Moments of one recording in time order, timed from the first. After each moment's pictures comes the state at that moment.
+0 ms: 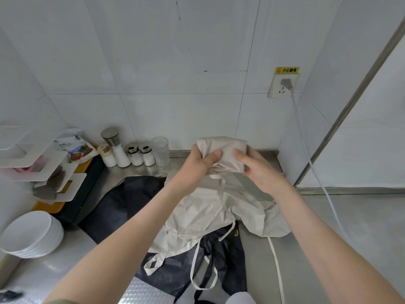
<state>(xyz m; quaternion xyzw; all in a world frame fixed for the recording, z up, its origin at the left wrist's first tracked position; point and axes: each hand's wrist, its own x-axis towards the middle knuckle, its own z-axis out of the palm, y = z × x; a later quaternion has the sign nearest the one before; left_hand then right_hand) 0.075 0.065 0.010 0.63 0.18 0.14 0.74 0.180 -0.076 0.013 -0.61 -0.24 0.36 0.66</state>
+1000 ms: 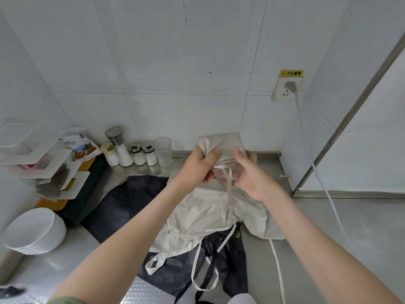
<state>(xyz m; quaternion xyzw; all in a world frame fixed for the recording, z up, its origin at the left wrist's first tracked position) 0.065 0.062 0.022 0.72 0.18 0.17 0.65 0.160 -0.059 0.008 -0.54 -0.12 0.42 0.72</state>
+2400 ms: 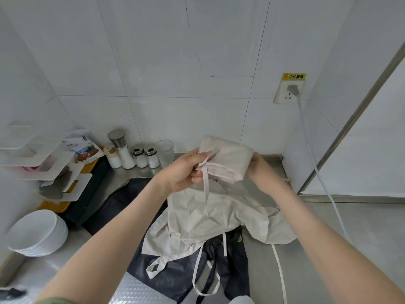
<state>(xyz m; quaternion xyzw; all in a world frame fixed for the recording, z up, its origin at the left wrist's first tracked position) 0.048 0.091 0.033 0.54 0.10 0.02 0.83 0.175 -0.061 0.026 -0.70 -0.31 0.27 0.58</state>
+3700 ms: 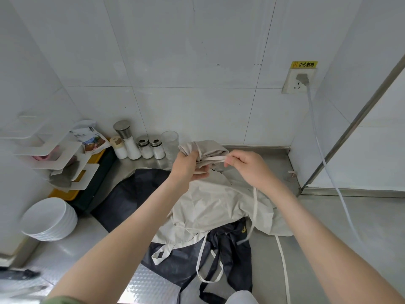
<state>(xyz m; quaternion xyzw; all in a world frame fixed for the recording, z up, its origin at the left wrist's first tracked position) 0.055 0.082 0.005 0.54 0.39 0.18 0.73 0.159 -0.059 0.013 -0.79 -0.42 0.15 0.41</state>
